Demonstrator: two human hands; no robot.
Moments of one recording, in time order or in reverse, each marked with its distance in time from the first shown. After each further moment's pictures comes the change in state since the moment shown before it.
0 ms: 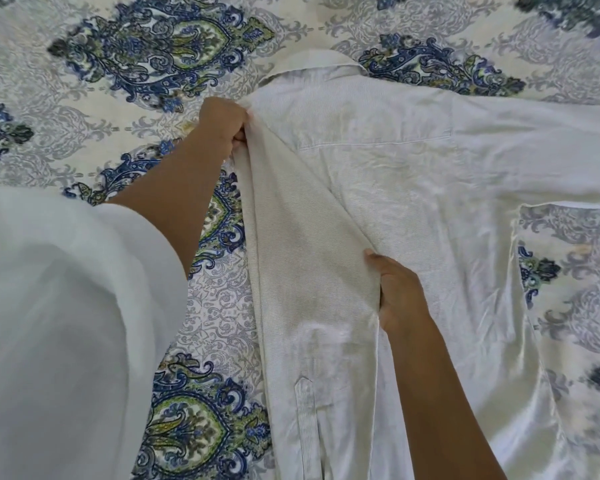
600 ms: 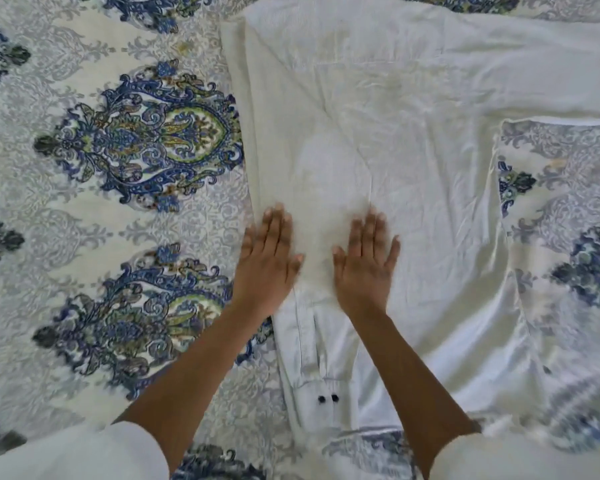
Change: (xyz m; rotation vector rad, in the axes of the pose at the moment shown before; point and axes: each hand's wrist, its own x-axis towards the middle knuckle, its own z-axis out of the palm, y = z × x) left_hand -0.250 -0.242 0.027 1.108 -0.052 0.822; right_hand -0.021 0.137 -0.040 -1.447 0.371 -0.944
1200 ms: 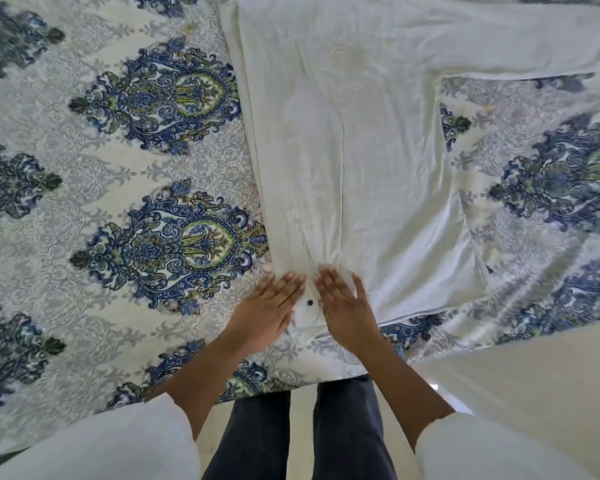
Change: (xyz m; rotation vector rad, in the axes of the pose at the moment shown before) left_hand -0.186 0.044 -0.002 0.090 -0.252 0.380; right_hand -0.198 0.029 -0.023 -0.168 -0.435 -0.324
